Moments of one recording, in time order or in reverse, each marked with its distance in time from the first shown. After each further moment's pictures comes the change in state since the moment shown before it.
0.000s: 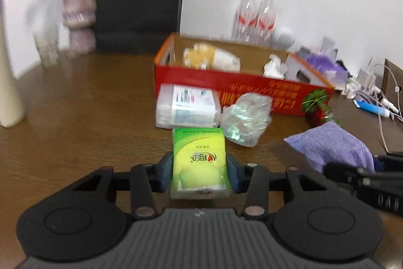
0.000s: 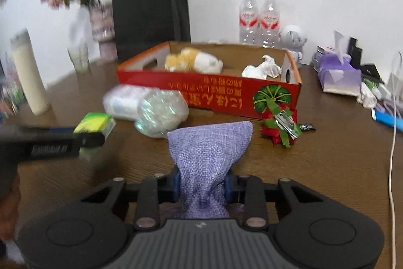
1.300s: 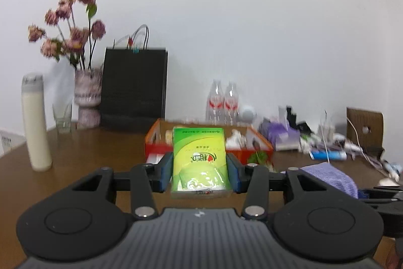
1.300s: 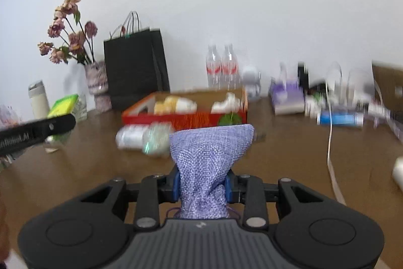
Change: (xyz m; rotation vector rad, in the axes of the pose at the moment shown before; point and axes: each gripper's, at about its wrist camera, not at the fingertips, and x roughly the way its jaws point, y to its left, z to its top) left arm -0.141 -0.036 -0.006 0.022 -0.362 -0.050; right arm -0.132 0.005 -0.045 0.091 -0.249 -0.099
